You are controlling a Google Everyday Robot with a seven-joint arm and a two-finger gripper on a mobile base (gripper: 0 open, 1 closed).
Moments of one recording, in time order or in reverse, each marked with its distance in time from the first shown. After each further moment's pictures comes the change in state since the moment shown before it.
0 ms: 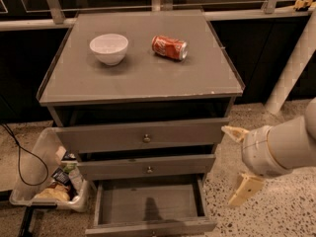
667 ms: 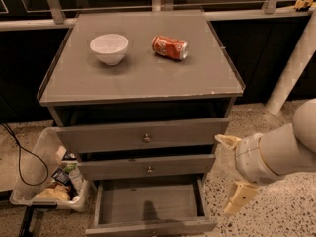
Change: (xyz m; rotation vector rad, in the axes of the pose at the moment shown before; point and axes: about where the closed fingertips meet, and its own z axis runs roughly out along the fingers) arm -0.001 0.019 0.022 -0.064 -0.002 -0.003
